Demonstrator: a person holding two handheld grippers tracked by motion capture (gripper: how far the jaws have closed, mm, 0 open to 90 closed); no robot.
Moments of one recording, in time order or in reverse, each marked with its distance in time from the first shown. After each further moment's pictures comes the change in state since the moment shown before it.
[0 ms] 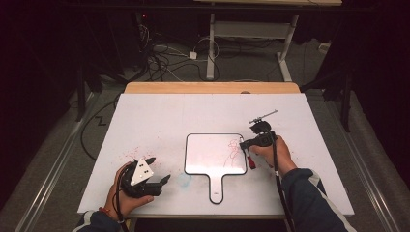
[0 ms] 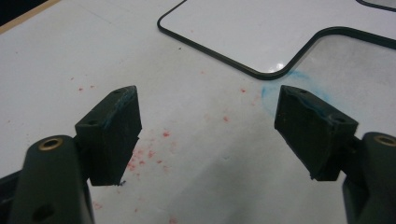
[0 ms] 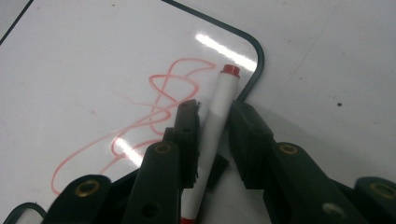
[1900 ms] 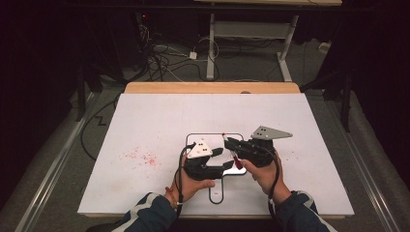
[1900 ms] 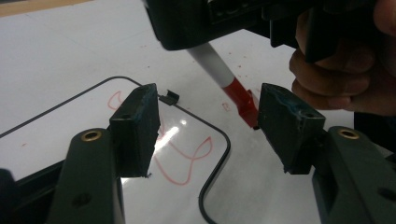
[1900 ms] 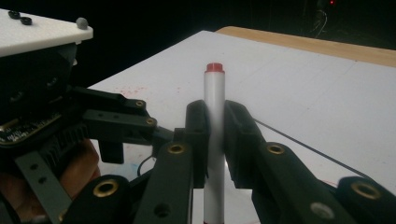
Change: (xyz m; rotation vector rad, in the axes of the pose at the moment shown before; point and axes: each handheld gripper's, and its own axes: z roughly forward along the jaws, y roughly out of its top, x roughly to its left) left arm -0.069 0.120 0.090 -0.205 -0.394 -0.192; right arm 0.092 -0.039 -0.054 -0.601 0.157 -0.212
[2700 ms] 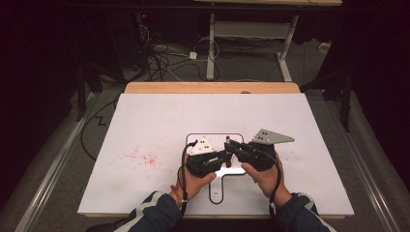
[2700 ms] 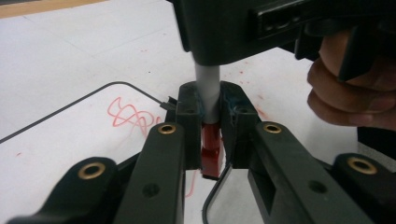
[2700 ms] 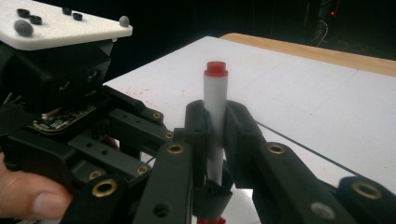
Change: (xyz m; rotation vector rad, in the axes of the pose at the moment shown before) left arm 0.006 0.002 0.005 -0.006 -0.002 -0.004; right arm 0.007 -0.004 -0.006 -0.025 0.007 -0.029
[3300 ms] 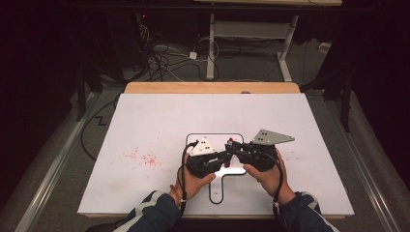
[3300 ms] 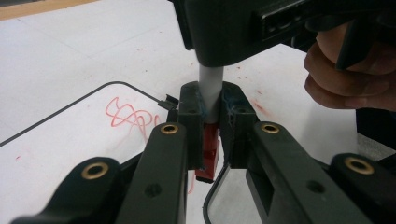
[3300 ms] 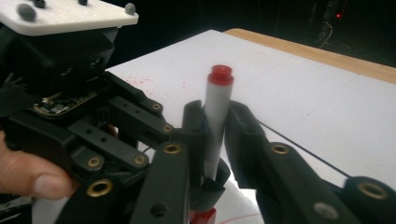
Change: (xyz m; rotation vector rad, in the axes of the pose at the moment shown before) left arm 0.000 0.001 0.000 0.017 -0.016 0.036; right arm -0.002 0.002 -0.003 0.029 0.016 -0.071
